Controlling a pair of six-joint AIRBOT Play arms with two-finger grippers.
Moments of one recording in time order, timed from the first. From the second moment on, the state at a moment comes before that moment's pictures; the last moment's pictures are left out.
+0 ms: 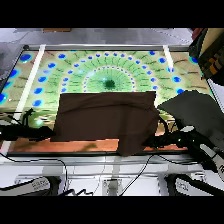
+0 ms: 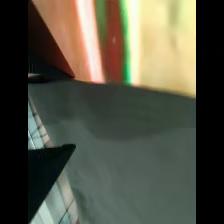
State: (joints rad) left arm 0.59 -1.40 0.74 1.01 -1.21 -0.85; right arm -0.19 -1.27 0.42 -0.63 1.19 0.85
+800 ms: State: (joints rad) left arm 0.58 -1.35 0.97 0.55 -1.38 -0.67; right arm -0.16 -1.02 0.80 -0.55 1.07 0.93
